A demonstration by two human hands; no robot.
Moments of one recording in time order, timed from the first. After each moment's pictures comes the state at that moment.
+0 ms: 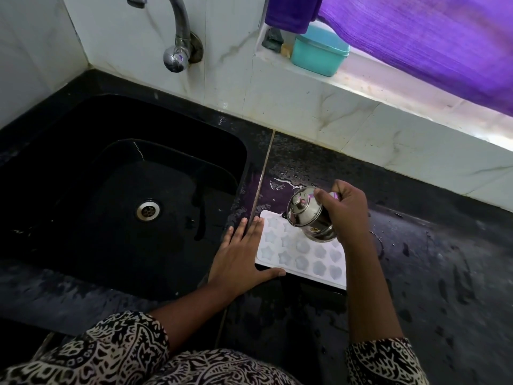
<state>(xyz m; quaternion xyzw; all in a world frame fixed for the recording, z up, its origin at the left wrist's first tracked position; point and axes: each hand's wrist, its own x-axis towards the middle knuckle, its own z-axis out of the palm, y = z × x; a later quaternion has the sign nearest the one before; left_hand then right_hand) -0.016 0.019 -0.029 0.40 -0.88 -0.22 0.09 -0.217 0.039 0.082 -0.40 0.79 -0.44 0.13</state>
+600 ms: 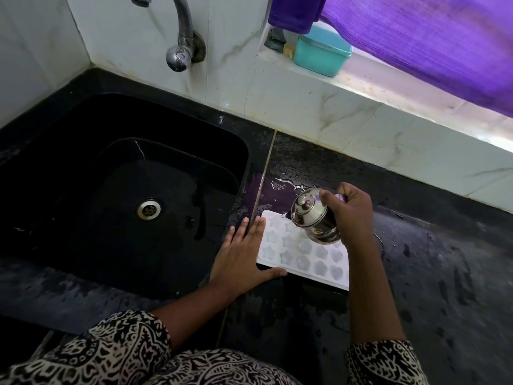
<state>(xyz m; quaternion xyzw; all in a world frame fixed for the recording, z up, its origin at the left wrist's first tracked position) -0.016 0.020 -0.030 0.40 -0.89 -0.21 0.09 -0.217 0.043 0.082 -0.39 0.77 -0.48 0.15</state>
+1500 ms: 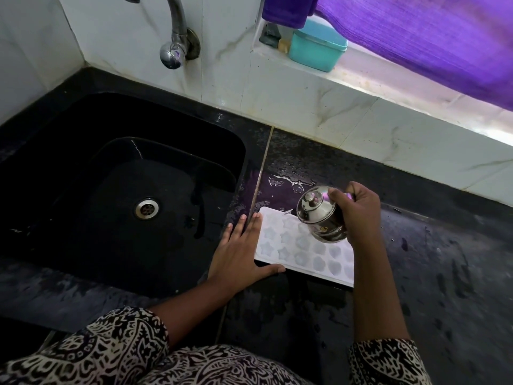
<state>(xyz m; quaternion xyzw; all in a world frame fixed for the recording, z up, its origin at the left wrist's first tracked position) -0.016 0.021 -0.031 0.40 -0.88 -0.21 0.09 -0.230 0.055 0.080 -0.36 0.77 -0.50 0.16</state>
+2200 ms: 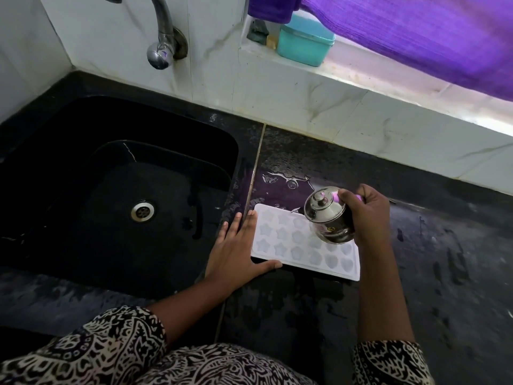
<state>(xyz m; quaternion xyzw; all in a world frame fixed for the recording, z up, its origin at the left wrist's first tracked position) -0.017 0.021 -0.028 0.40 -0.88 -0.22 0.08 -0.241 0.079 0.079 -0.31 0.78 -0.53 0.14</state>
